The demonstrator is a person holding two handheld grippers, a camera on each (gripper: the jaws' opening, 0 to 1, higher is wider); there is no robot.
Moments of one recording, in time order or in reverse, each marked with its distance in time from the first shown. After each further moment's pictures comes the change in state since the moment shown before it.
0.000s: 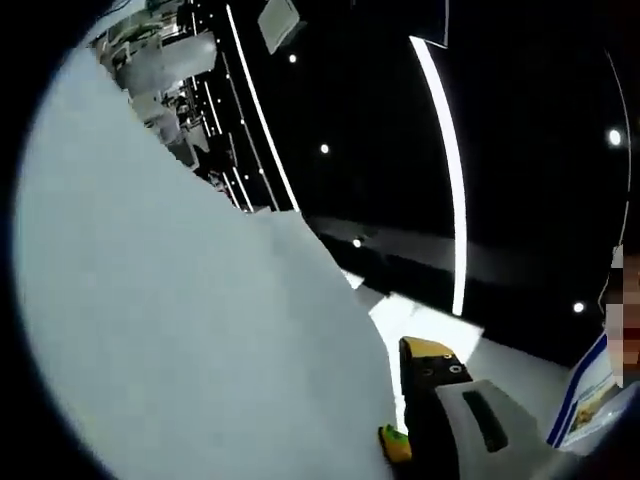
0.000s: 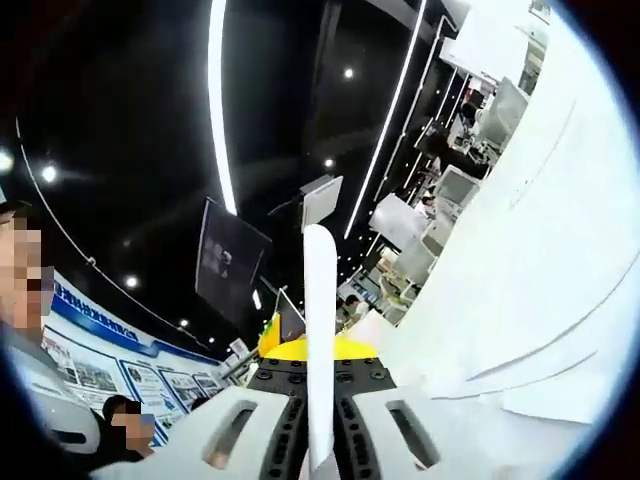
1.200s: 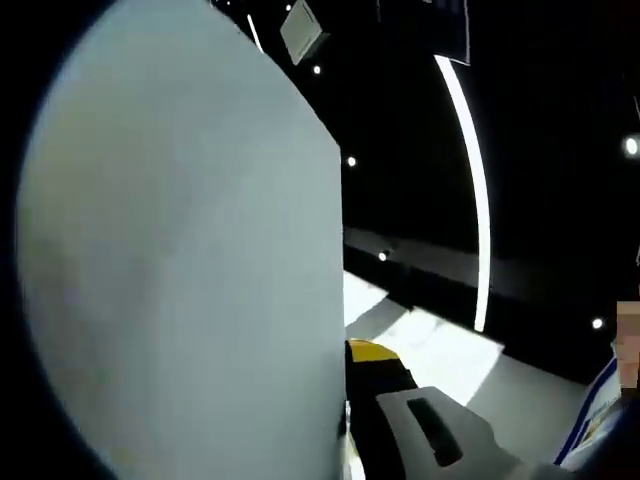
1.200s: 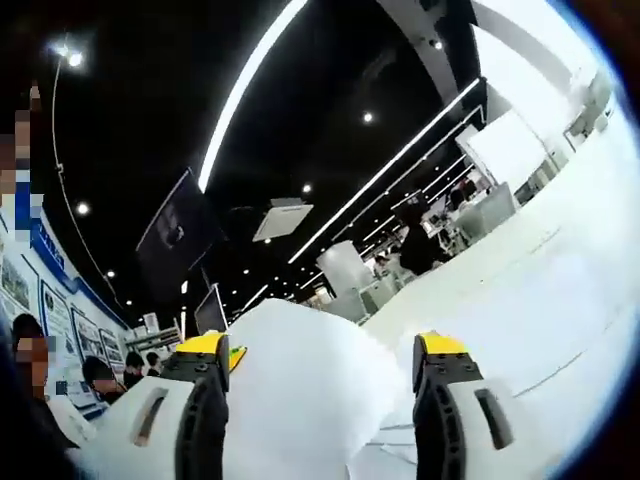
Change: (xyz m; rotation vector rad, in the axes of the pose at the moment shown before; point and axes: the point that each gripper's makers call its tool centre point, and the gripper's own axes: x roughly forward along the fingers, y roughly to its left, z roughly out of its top) left arm -0.032 0.018 0.019 -0.019 -0.067 0.125; right arm -0.014 -0.034 0.027 -0.409 -0.112 -0.289
